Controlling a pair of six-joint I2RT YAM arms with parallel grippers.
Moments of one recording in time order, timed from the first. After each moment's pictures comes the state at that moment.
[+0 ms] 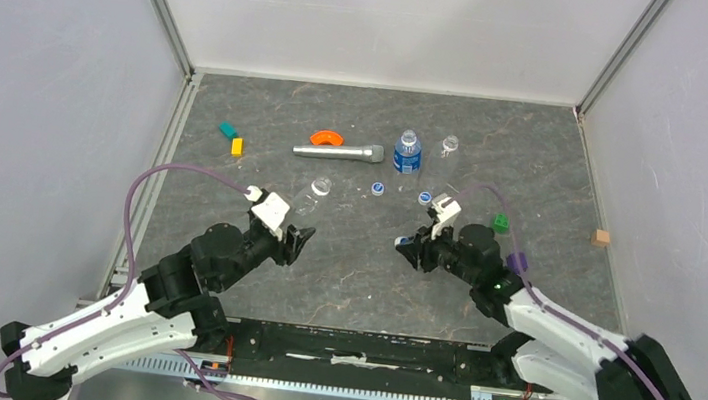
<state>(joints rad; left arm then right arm) -0.98 0.48 0.55 -0.27 -0.34 -0.02 0.66 0.96 0.32 0.34 -0.22 0.15</state>
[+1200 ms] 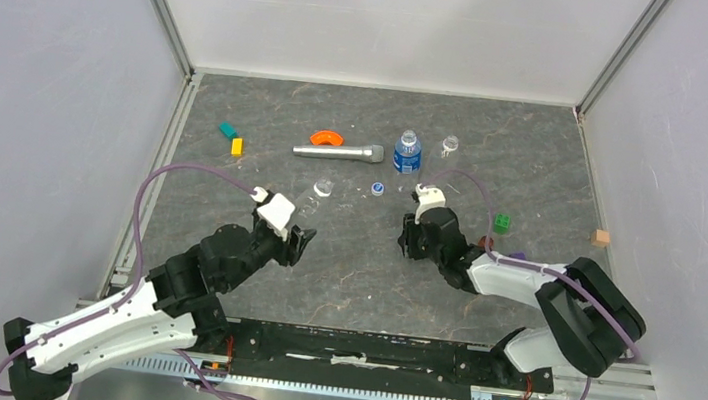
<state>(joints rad) -0.98 0.50 0.52 -0.25 -0.38 -0.05 0.71 1.46 0.51 0.28 0.17 0.33</state>
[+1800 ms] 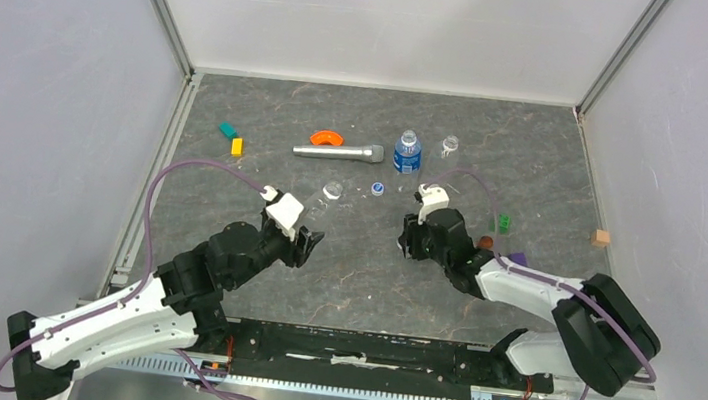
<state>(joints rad) -0.98 0.56 0.52 -0.20 -0.33 -0.06 0.71 1.33 0.48 0.24 0.14 0.30</state>
